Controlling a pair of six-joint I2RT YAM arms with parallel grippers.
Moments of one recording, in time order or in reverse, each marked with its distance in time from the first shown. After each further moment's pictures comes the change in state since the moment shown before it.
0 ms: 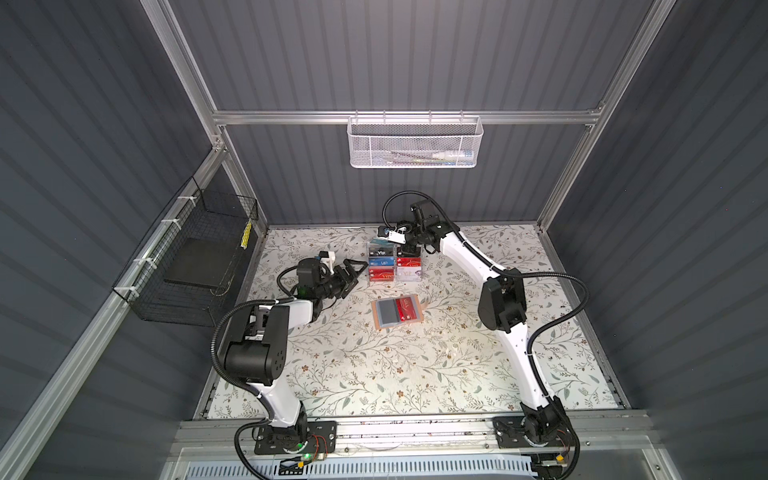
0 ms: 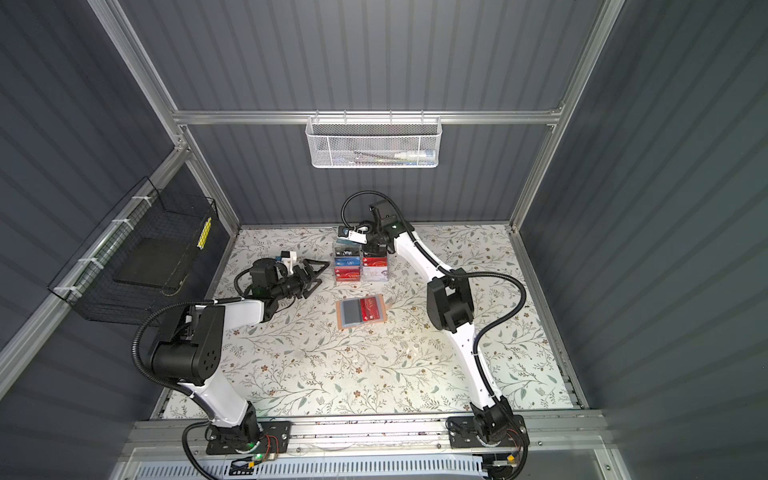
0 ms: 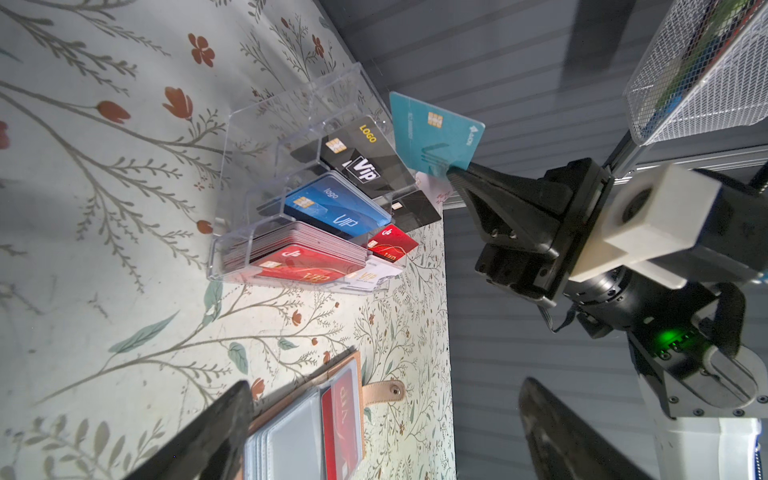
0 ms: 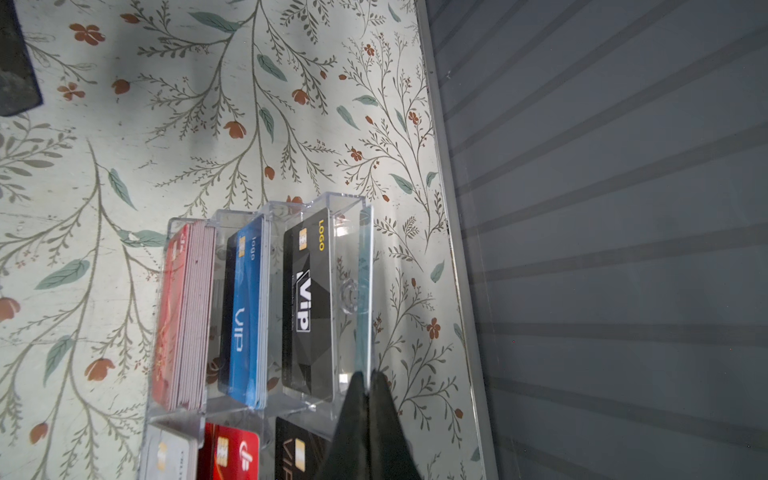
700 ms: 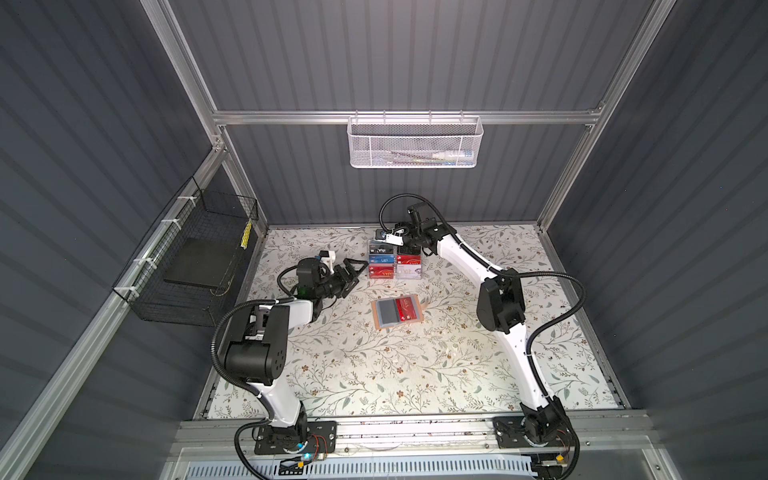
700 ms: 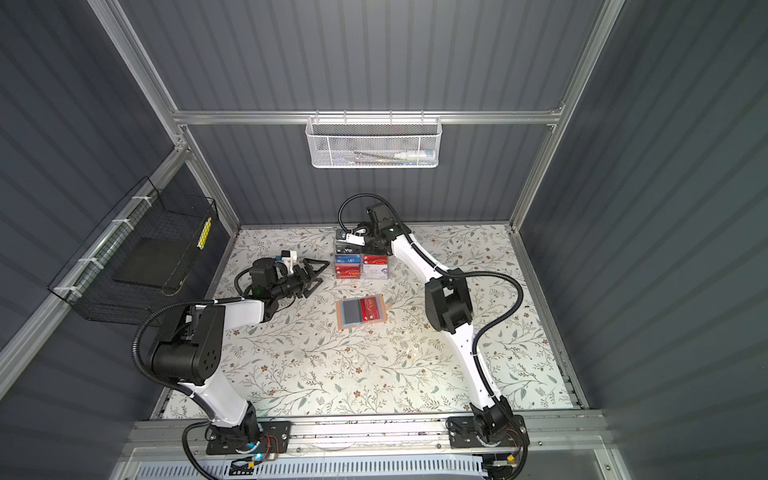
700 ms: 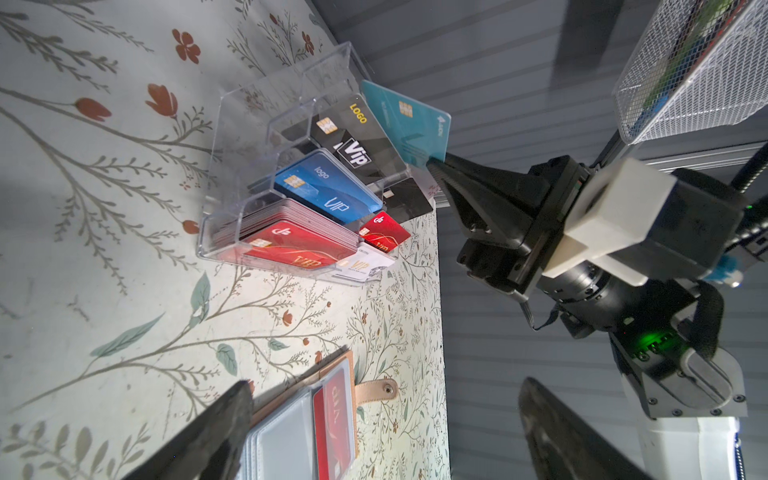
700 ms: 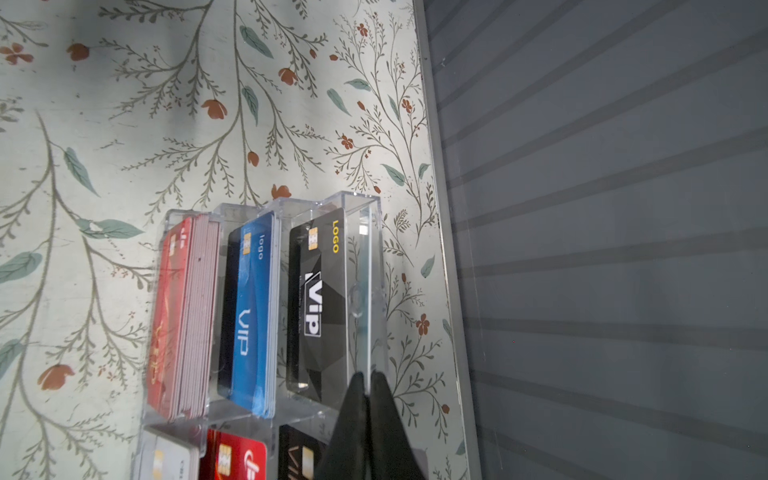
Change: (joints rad) left arm 0.000 0.002 0.000 0.021 0.016 -0.018; right arm 0.016 0.001 -0.032 0.063 0.068 -0.026
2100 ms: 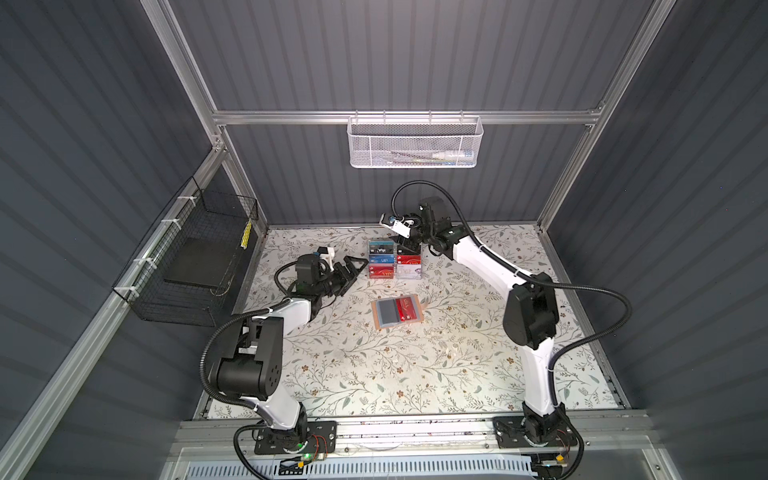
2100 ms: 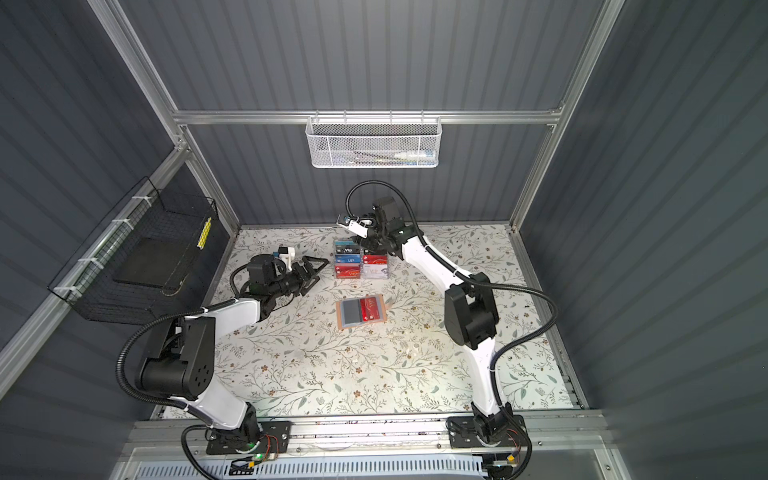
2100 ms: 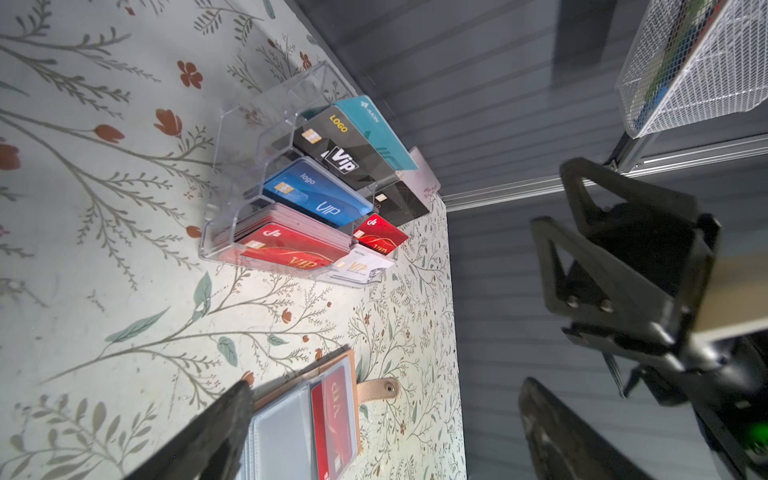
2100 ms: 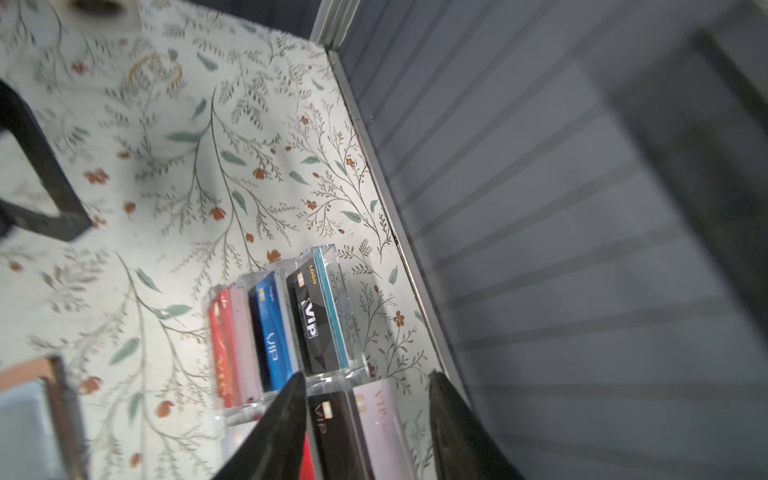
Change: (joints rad) left arm -0.029 -0.106 0.037 -0.184 -0.081 0.090; right arm 0.023 -0.401 -0.443 0.247 0.035 0.340
